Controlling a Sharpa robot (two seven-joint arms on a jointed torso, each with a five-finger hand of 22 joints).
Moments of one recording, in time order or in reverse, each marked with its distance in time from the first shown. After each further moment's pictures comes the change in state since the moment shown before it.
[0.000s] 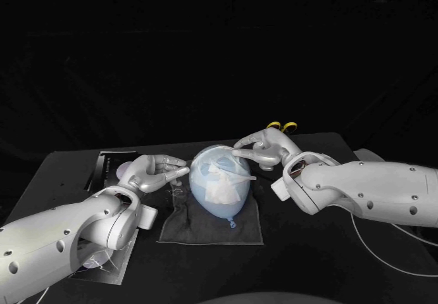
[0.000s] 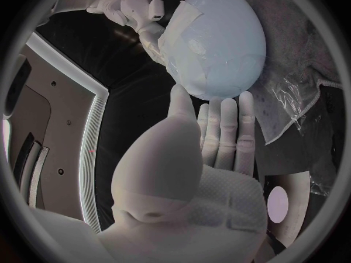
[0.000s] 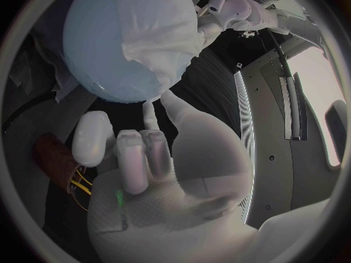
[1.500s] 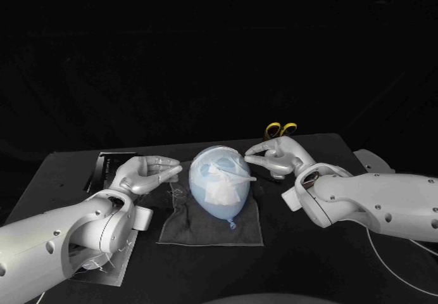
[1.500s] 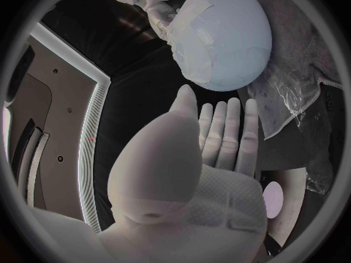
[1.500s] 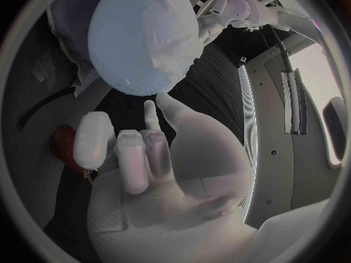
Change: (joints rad) left arm -0.004 -0.033 -0.001 0.015 0.115 0.003 0.074; left_hand 0.002 -0.082 0.266 -0.001 0.000 0.028 0.030 -0.051 0.016 0.082 0.041 -0.410 -0.233 -0.002 0.045 -0.512 -0.203 -0.010 0.061 0.052 -0.421 -0.299; right arm -0.036 -0.083 -0.015 0.062 0.043 -0.062 0.052; right_hand 0.010 0.027 0.037 -0.046 0.004 0.026 -0.011 0.008 0.033 0.003 -0.005 -0.001 0.000 -0.002 -0.005 -0.003 -0.001 0.007 0.011 -0.011 0.015 0.002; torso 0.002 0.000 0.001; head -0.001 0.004
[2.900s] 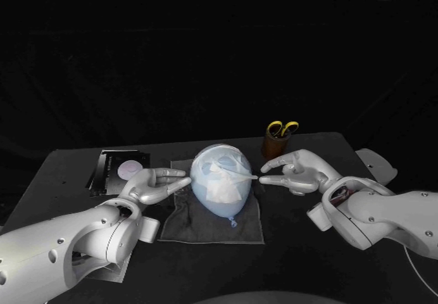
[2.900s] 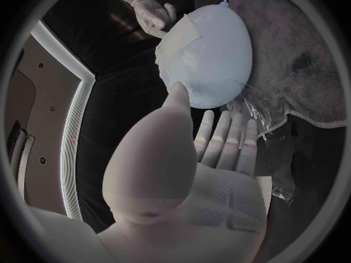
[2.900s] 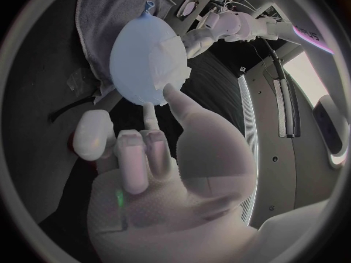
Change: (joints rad) left arm -0.007 -0.018 -0.035 0.088 0.024 -0.051 -0.136; left_hand -0.084 -0.066 0.014 0.008 0.000 -0.152 -0.019 -0.039 0.000 -0.186 0.075 -0.075 -0.015 -0.123 0.091 -0.447 -0.217 -0.083 -0.315 0.012 -0.183 -0.086; right arm -0.043 -0.195 -0.007 0.157 -0.126 0.100 -0.038; right_hand -0.058 -0.092 0.004 -0.054 0.000 -0.039 0.010 0.004 0.021 -0.004 -0.004 -0.001 0.000 0.000 0.000 0.003 0.000 0.002 -0.044 0.011 -0.042 -0.041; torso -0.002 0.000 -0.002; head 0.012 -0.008
